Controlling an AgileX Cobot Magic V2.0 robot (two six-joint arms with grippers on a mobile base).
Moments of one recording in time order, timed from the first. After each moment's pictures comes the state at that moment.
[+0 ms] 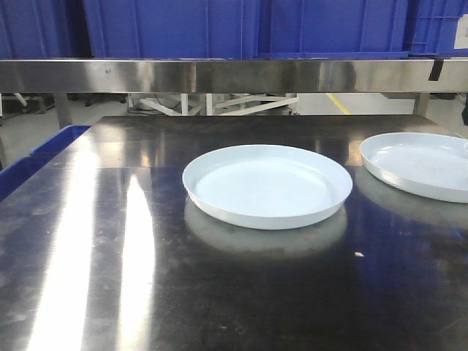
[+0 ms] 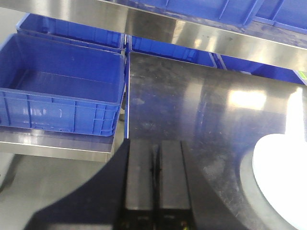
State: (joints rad) left arm -0.12 0.68 -0.48 -0.38 0.22 0.09; right arm -0.15 1.72 -1.06 0.04 0.48 0.15
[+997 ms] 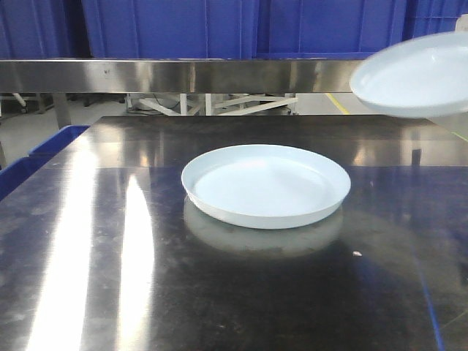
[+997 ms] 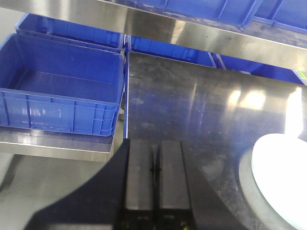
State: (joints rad) left arm -0.12 0.68 -0.48 -0.38 0.22 0.09; right arm -0.10 1.49 -1.23 0.06 0.57 0.15
